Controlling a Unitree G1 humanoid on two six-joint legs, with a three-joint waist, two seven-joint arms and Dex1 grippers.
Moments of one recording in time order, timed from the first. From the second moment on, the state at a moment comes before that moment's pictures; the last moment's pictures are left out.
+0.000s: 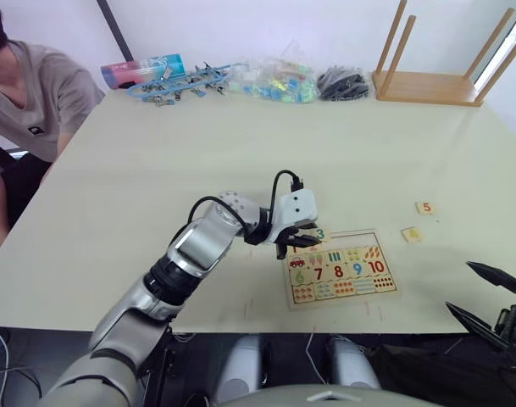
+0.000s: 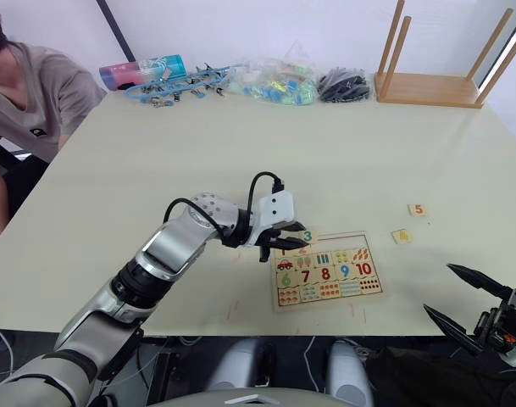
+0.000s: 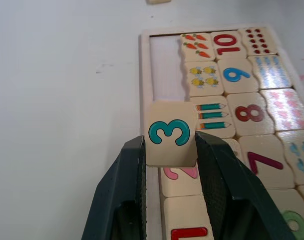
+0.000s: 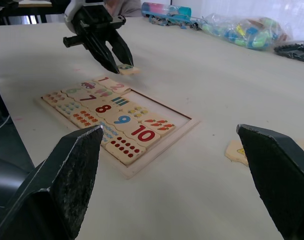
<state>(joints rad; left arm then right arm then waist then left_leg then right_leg) -0.68 0.45 -0.52 -0.14 -0.07 0.69 -1.00 0.40 -0.54 -0.55 0.05 0.71 -0.29 1.45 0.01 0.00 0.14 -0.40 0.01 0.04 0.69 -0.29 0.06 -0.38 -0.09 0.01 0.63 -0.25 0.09</state>
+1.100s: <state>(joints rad) -0.71 0.37 -0.60 -0.15 -0.06 0.86 -0.91 0.40 -0.52 -0.52 0.04 0.70 -0.31 1.43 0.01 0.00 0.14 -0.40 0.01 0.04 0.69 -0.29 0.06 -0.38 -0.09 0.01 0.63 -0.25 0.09</state>
